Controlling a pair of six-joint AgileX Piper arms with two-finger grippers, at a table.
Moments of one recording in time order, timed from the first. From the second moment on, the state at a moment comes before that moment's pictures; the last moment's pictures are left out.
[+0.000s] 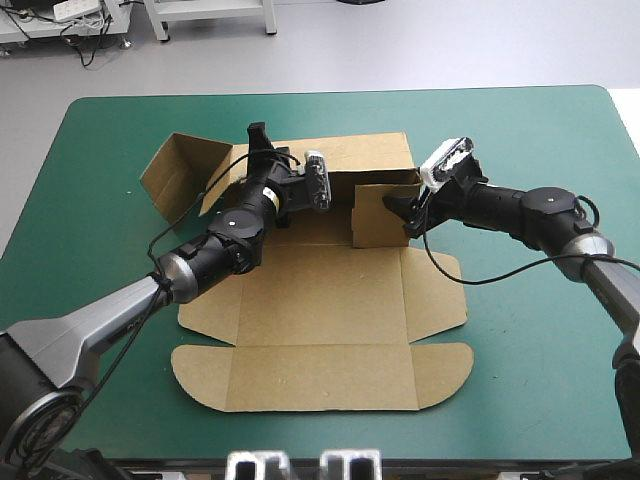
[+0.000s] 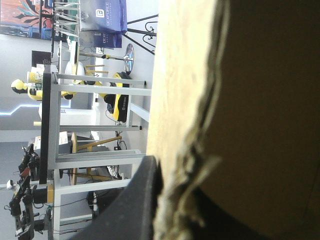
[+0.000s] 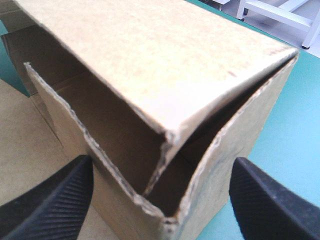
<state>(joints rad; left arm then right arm) -0.68 1.62 -1.16 1.49 0.42 -0.34 0.13 1.57 -1.04 1.42 0.61 -1.76</state>
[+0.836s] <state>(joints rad) -0.75 1.53 -1.16 1.29 0.30 -0.33 0.13 1.58 -1.10 1.36 0.54 -1.59</state>
